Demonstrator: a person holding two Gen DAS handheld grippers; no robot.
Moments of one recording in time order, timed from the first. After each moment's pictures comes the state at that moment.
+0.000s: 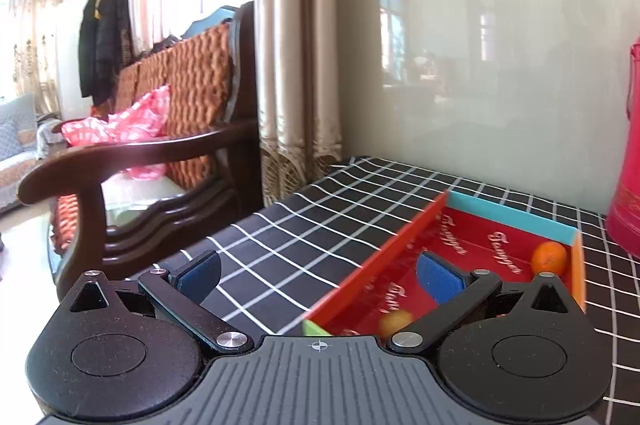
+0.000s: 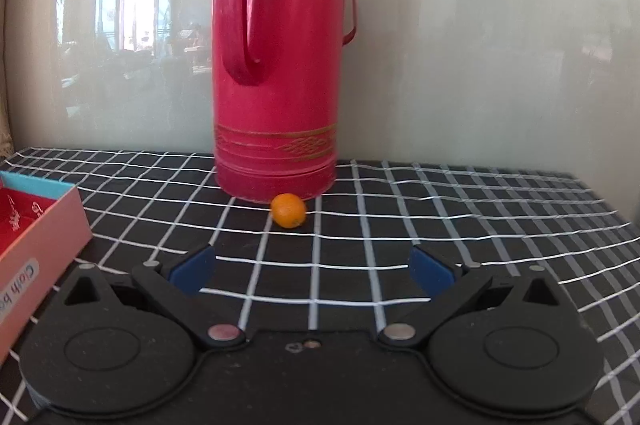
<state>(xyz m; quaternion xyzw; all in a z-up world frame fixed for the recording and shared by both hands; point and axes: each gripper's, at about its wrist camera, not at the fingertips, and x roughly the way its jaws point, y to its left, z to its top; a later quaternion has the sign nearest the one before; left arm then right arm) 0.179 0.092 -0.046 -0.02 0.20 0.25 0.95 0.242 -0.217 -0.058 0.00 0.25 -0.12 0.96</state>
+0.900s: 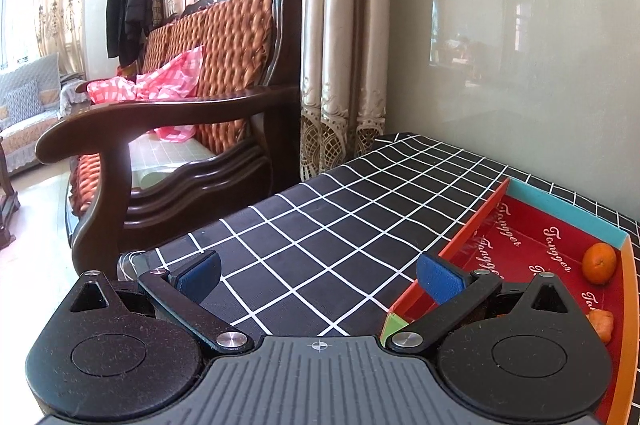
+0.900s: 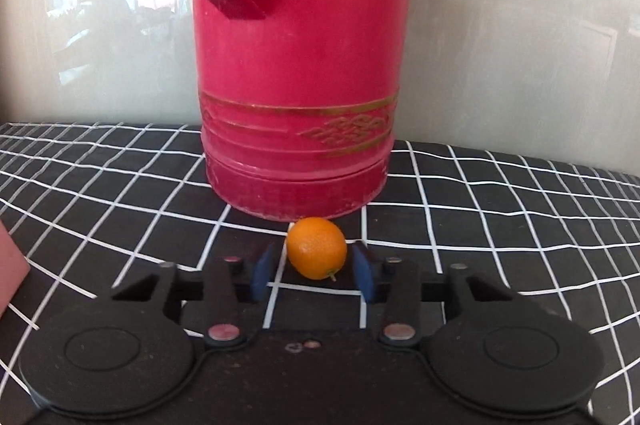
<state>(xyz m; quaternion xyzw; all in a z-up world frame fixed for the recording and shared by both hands) 0.183 0.135 -0.059 -0.06 0.23 0.29 0.93 0.347 -0.249 -0.085 0.01 0.31 -0.08 0.95</state>
